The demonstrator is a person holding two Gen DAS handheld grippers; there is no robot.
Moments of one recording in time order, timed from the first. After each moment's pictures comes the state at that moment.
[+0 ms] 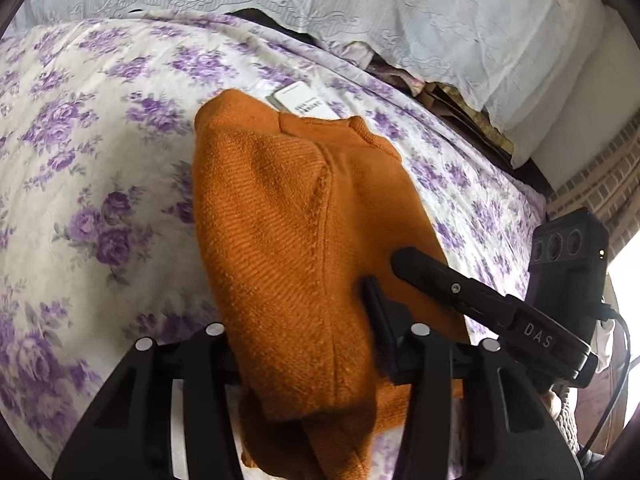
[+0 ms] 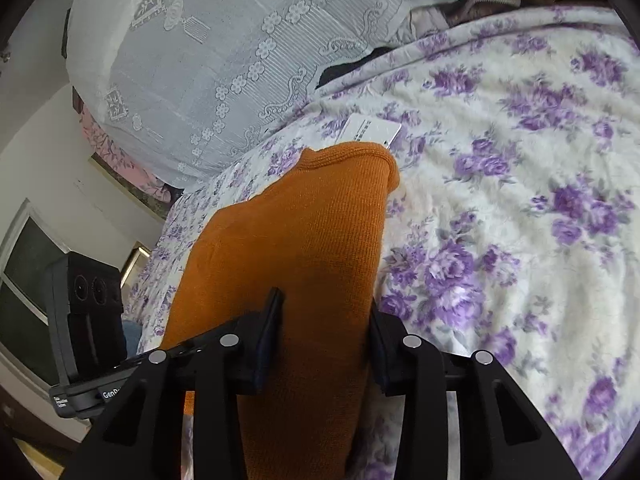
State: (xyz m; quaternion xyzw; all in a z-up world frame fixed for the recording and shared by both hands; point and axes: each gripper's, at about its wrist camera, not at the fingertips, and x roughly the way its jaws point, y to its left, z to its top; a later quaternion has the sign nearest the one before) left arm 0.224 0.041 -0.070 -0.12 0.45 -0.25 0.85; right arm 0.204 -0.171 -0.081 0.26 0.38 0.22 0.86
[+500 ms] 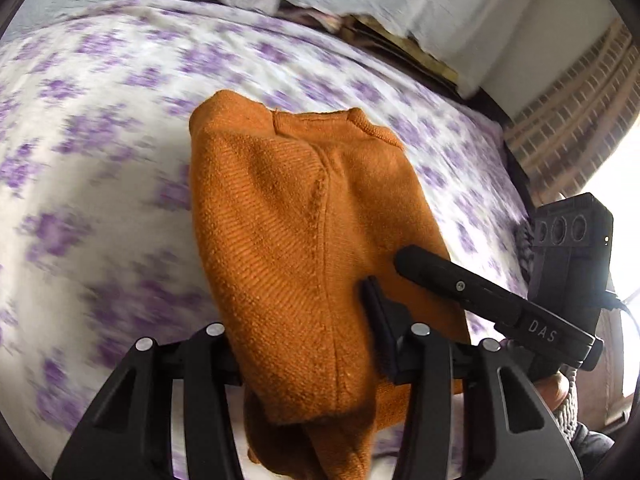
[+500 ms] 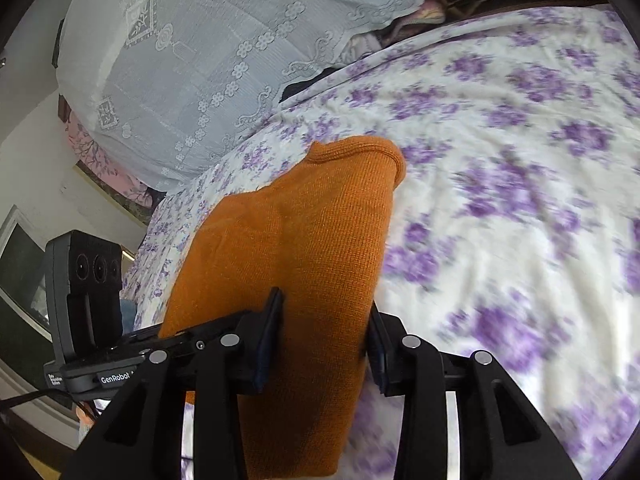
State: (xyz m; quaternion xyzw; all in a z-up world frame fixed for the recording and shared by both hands) left arm 0.139 -0.044 -0.056 -0.07 0.49 -0.34 0.80; right arm 0.085 -0.259 -0.065 0.26 0.39 0.16 0.87
